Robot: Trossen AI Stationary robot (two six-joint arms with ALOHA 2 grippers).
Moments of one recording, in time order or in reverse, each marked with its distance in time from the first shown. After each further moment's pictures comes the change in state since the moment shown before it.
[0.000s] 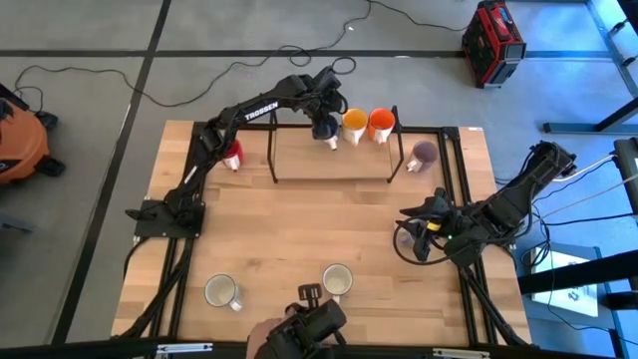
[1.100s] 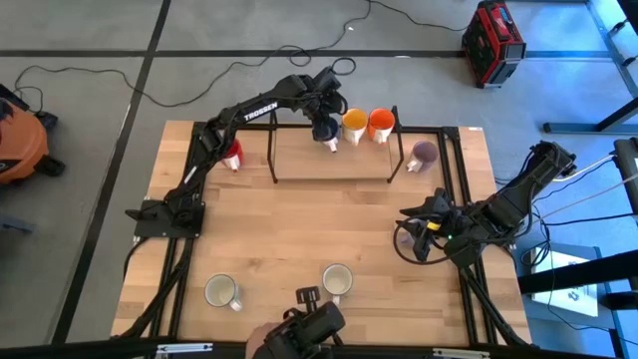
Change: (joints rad) left arm -0.005 -0.011 0.004 -0.039 0.030 -0.037; right arm 0.000 0.000 0.000 0.002 0.001 0.021
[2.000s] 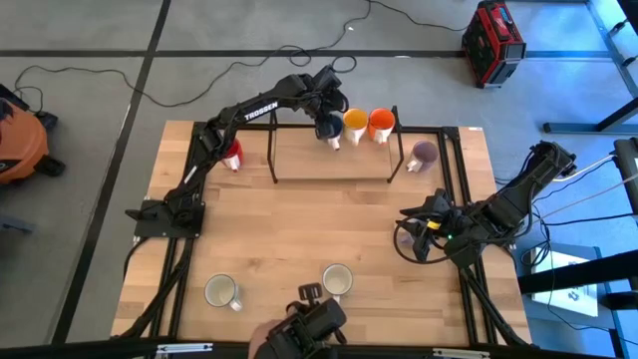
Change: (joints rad) left arm 0.007 0.007 0.000 0.055 0.014 -0.016; right arm 0.000 0.000 0.000 0.000 -0.003 0.025
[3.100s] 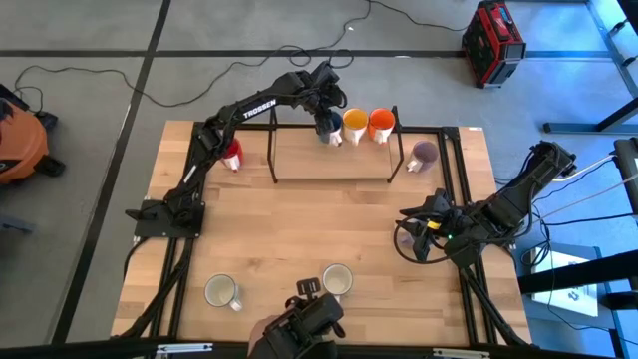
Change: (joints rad) left arm 0.022 0.000 0.000 0.038 -0.001 -0.001; right arm 0.000 0.000 0.000 0.004 -0.001 -0.001
